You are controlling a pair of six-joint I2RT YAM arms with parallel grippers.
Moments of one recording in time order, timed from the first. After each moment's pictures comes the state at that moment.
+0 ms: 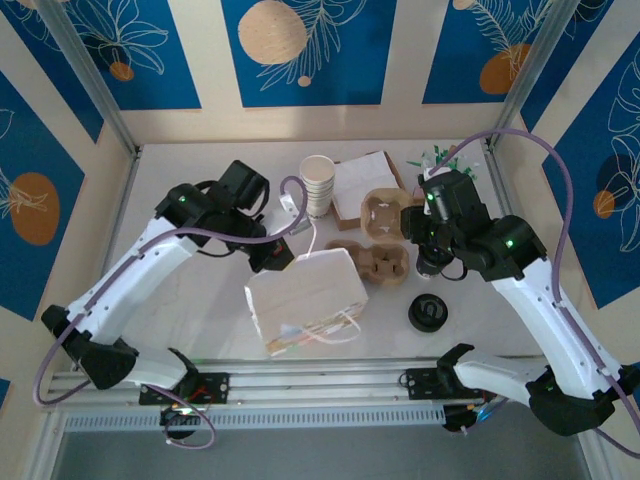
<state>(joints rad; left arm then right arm) -0.71 1.40 1.62 -1.29 0.47 0.28 0.58 1.07 1.47 -1.19 0.30 0.37</state>
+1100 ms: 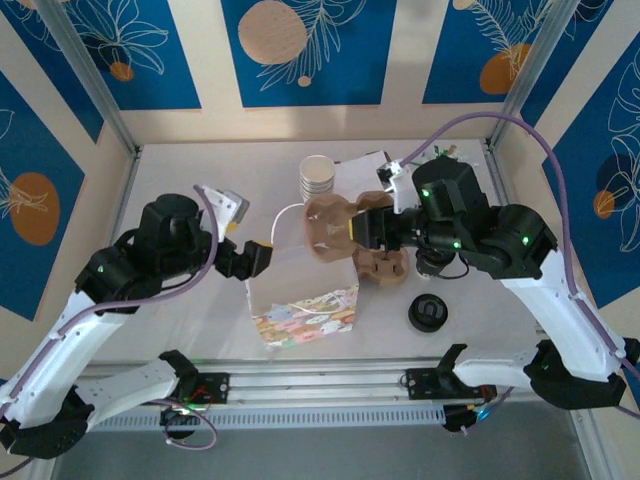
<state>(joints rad) -0.71 0.94 1.34 -0.97 0.05 -0.15 0.86 1.19 1.79 -1.20 -0.09 0.53</state>
